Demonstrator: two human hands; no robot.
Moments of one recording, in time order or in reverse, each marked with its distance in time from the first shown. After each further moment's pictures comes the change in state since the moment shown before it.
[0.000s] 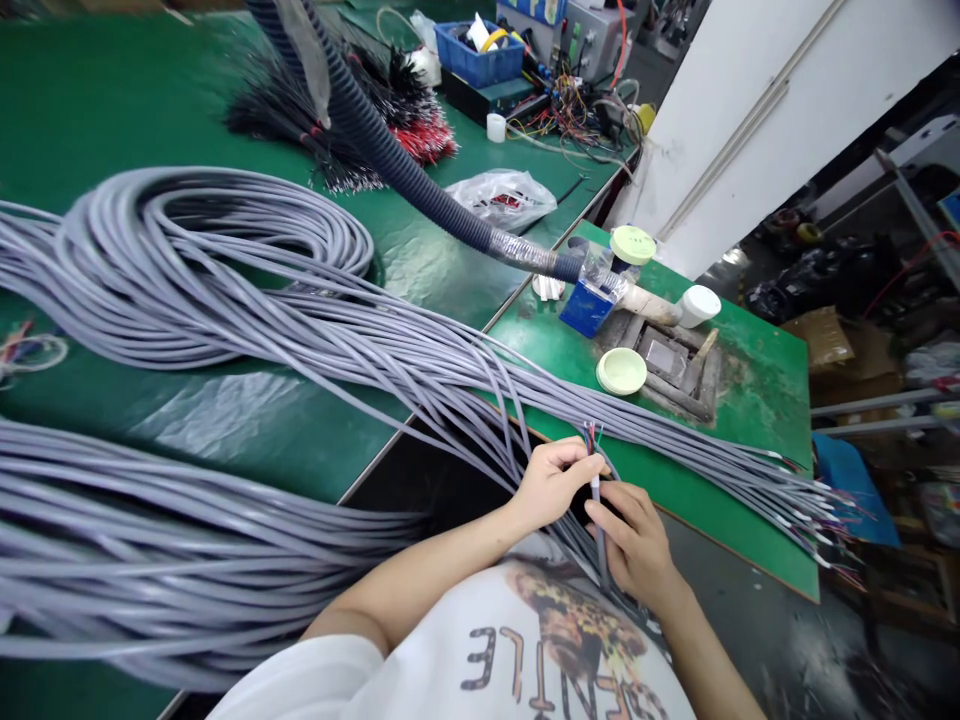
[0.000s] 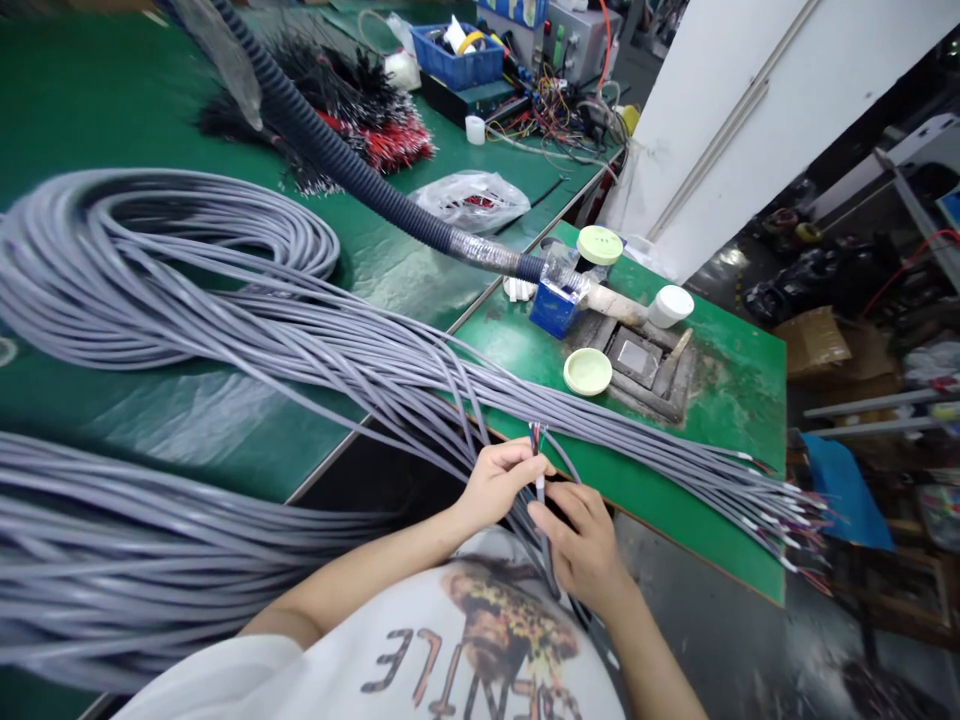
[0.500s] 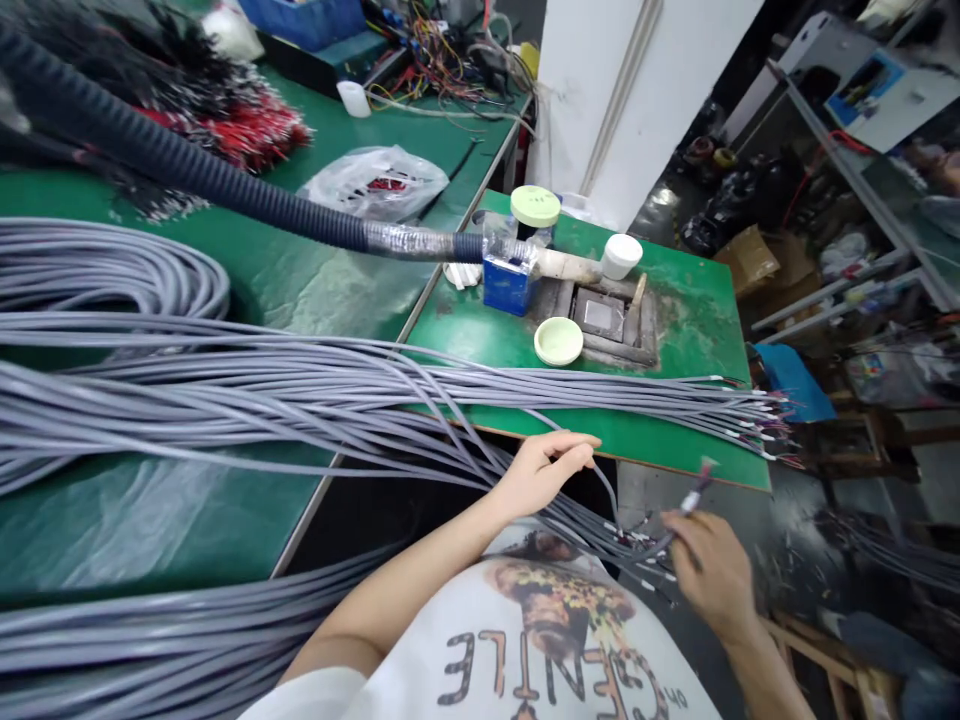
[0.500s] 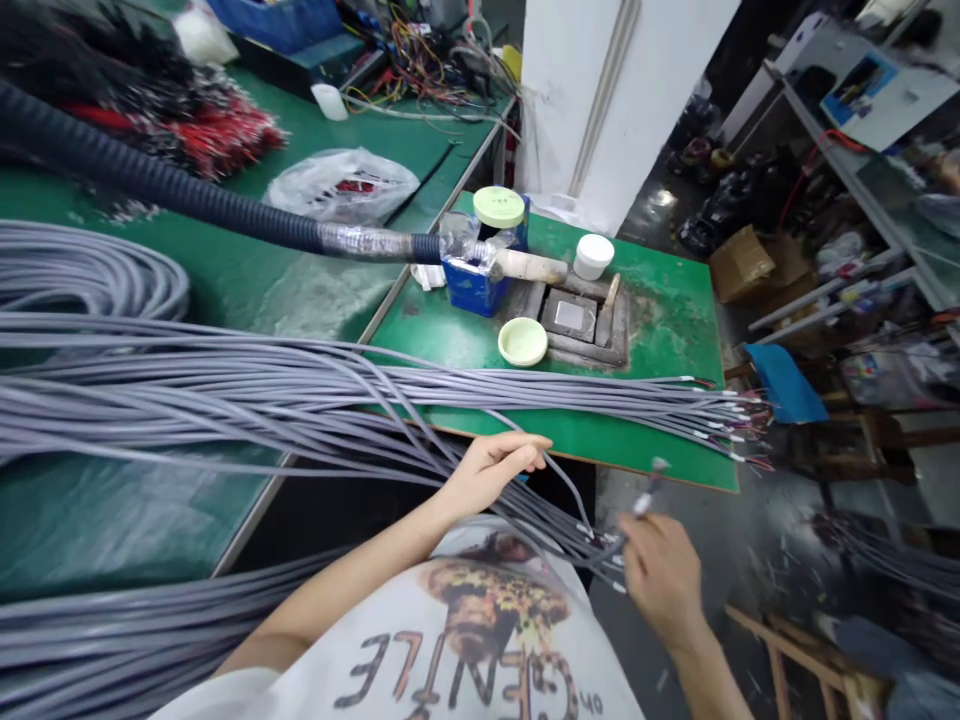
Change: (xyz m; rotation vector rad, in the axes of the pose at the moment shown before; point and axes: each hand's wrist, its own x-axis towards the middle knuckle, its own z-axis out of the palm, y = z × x) left_hand 0.008 -0.013 0.024 0.241 -0.405 -0.085; right_hand -0.135 -0.032 -0.054 -0.457 0.094 0.565
